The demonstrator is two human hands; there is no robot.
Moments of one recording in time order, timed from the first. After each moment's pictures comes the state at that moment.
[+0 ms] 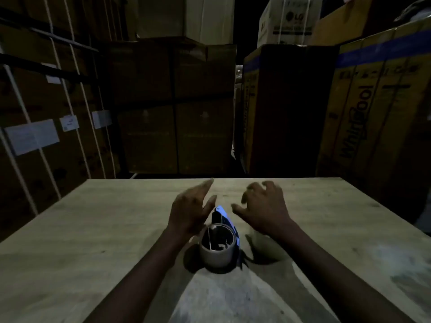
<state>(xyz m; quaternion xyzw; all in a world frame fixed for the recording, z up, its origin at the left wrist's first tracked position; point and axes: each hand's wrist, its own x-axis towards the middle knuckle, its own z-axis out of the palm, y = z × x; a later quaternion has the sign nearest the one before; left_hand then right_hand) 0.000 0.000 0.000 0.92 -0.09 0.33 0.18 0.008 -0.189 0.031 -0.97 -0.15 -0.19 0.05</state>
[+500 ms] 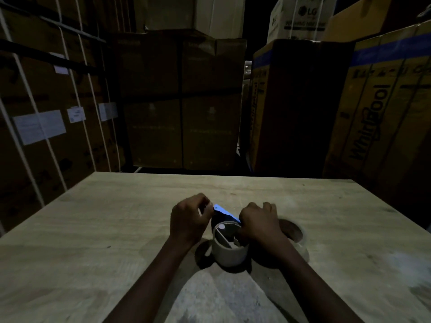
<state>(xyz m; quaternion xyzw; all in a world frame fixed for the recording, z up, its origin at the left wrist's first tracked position) 0.005 0.020 -0.033 0.88 -0.05 0.38 0.29 0.018 -0.156 -0.006 -0.99 -0.15 -0.04 0.02</state>
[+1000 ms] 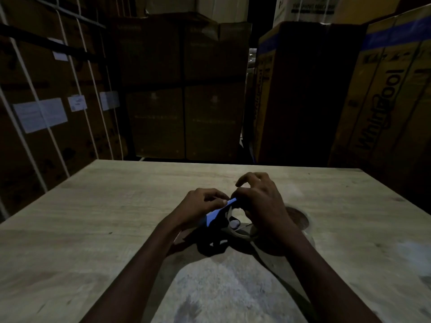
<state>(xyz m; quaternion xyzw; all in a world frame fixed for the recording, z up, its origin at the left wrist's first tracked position) 0.006 0.026 -0.016 0.88 -0.12 0.03 0.46 0.021 -0.163 -0.005 -0.90 -0.31 -0.29 0.11</state>
